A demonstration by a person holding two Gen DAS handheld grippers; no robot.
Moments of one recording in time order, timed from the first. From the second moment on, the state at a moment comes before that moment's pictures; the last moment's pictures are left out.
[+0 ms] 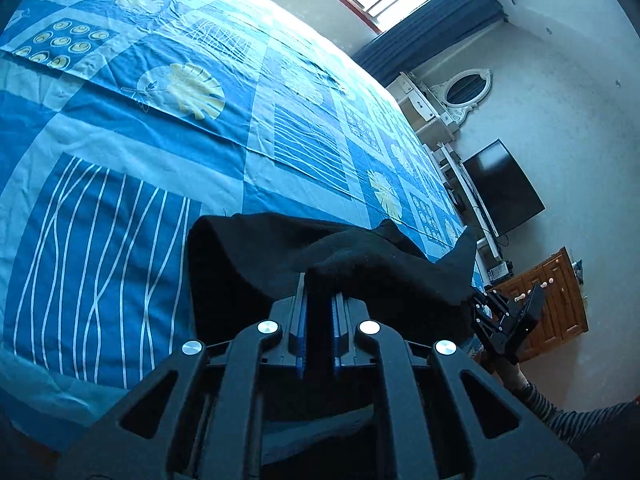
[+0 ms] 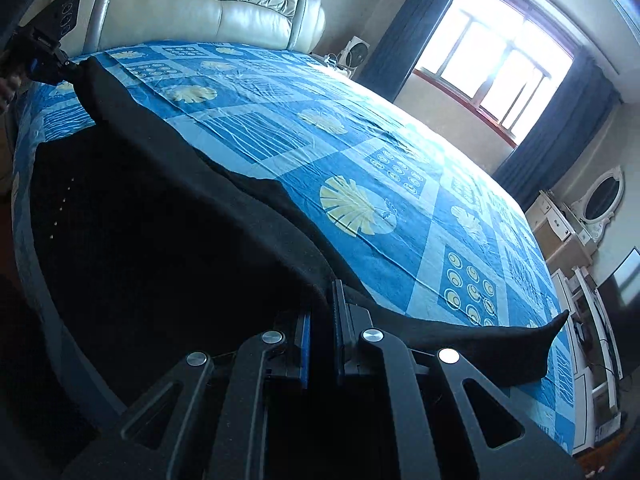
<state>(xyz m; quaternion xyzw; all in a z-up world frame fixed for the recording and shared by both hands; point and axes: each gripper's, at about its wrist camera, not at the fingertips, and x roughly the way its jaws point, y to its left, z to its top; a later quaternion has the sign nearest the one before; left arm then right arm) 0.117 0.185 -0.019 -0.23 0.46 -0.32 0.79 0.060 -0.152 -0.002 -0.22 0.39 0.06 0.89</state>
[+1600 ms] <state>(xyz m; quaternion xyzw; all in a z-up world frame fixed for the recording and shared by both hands) 0.055 0.173 -0.086 -0.36 0.51 -0.17 0.76 -0.002 -0.220 -0.082 0.56 0.42 0.09 0.71</state>
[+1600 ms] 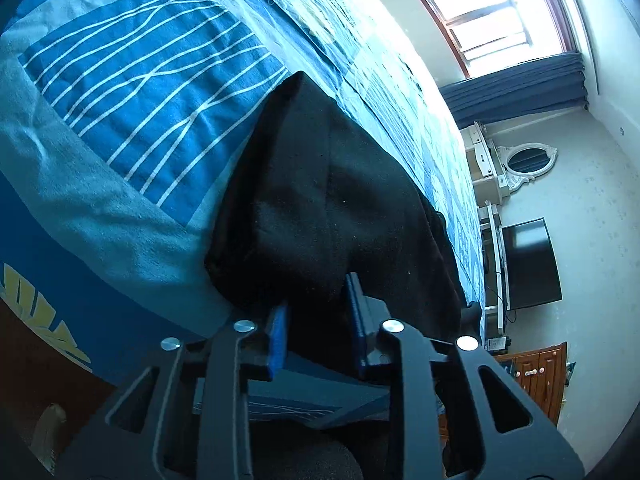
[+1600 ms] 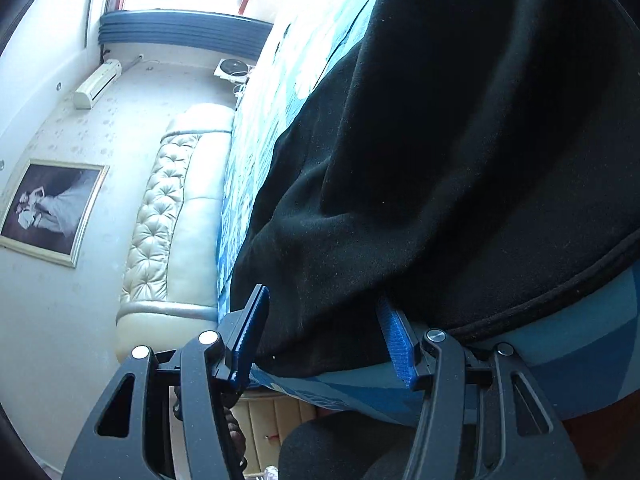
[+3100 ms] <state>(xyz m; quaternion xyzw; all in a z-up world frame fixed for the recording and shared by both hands) 0.059 0.076 -0.031 -0.09 0.46 -0.05 0.88 -0.089 -0.628 -0.064 0.57 0.24 -0.27 0.73</state>
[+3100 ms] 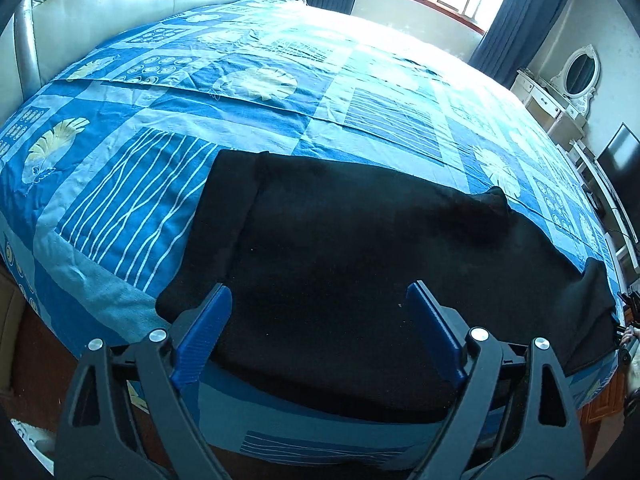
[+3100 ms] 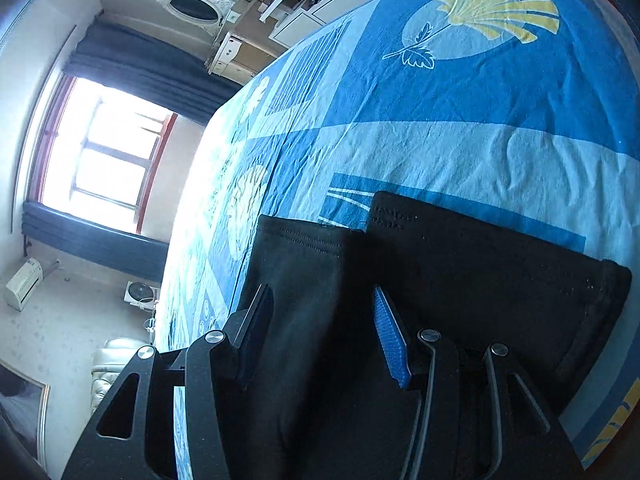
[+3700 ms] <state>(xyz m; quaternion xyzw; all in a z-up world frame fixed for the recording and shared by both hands) 0.054 0.065 -0.040 -0.13 0.48 -0.06 0.87 -0.128 -0.617 0.001 0.52 0.21 -0.26 0.79</state>
